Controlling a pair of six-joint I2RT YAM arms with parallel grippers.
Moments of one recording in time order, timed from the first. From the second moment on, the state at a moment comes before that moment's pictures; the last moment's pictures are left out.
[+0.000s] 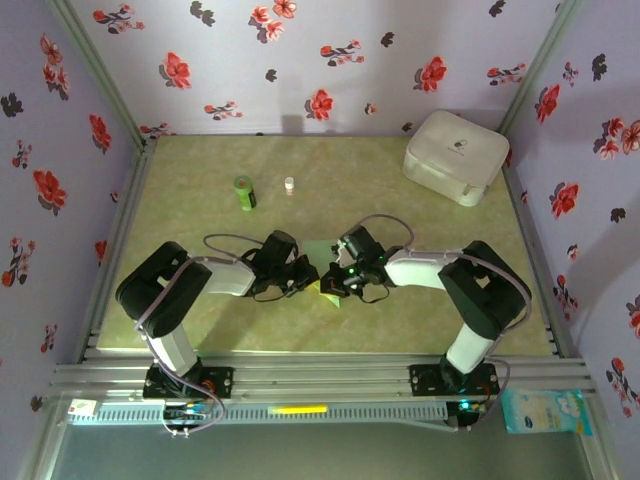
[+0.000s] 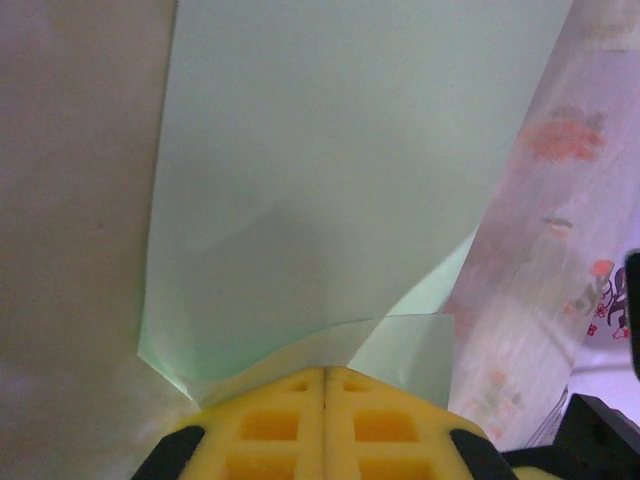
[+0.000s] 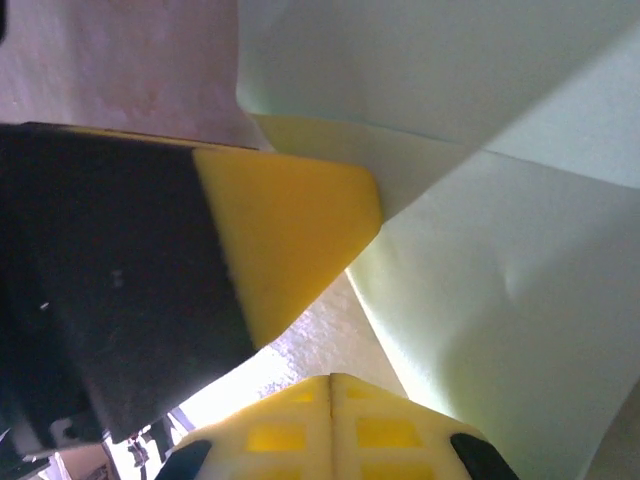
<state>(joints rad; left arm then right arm) -0.74 1.74 0.68 0.23 0.36 -1.16 0.73 1.70 0.78 -0.11 -0.58 0.83</state>
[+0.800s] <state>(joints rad) -0.80 1.68 0.70 0.16 0.31 -1.14 0.71 1.72 0.69 0.05 -0.61 0.87</state>
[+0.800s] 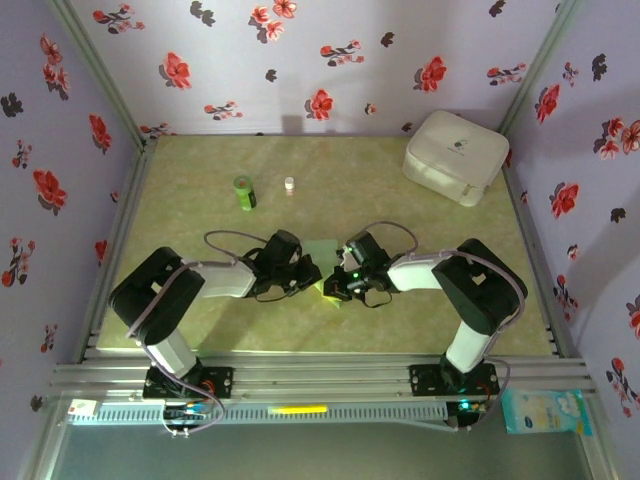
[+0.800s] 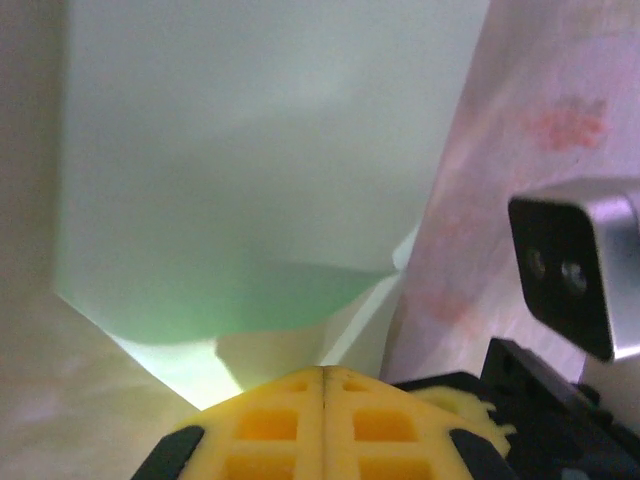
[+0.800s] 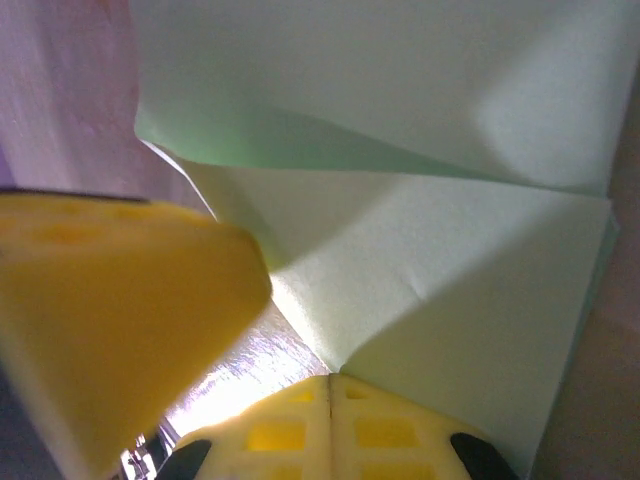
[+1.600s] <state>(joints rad) -0.63 1.72 0.70 0.15 0.37 -1.09 0.71 1.72 0.69 0.05 -0.60 0.86</state>
